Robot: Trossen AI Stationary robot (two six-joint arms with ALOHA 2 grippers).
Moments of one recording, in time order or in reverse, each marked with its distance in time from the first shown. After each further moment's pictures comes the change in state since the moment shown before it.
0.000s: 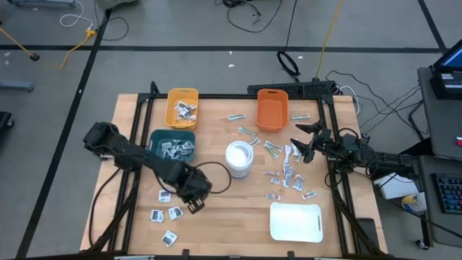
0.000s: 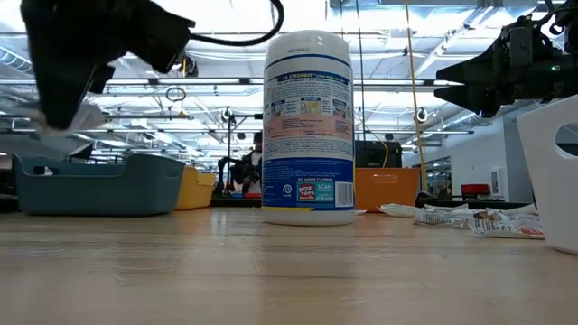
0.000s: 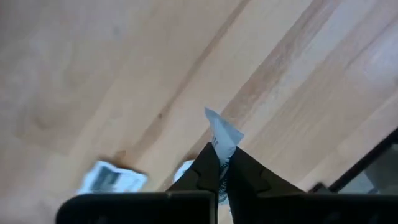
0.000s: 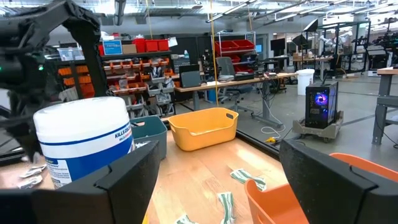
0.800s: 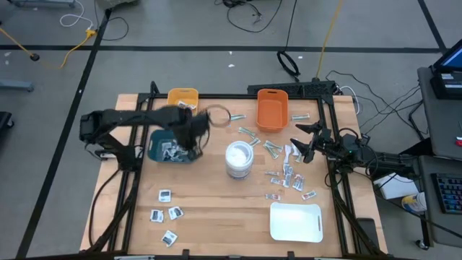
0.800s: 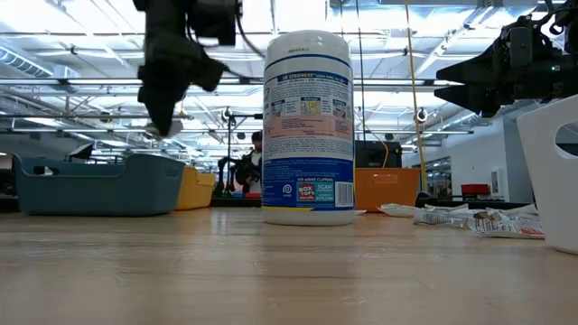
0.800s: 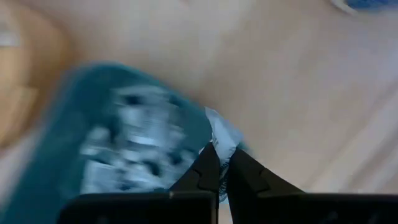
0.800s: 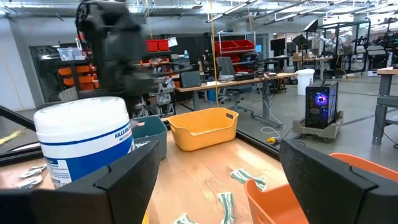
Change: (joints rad) left arm 0.630 -0.120 0.001 -0.162 -0.080 0.708; right arm 0.000 0.000 0.000 0.000 0.000 0.000
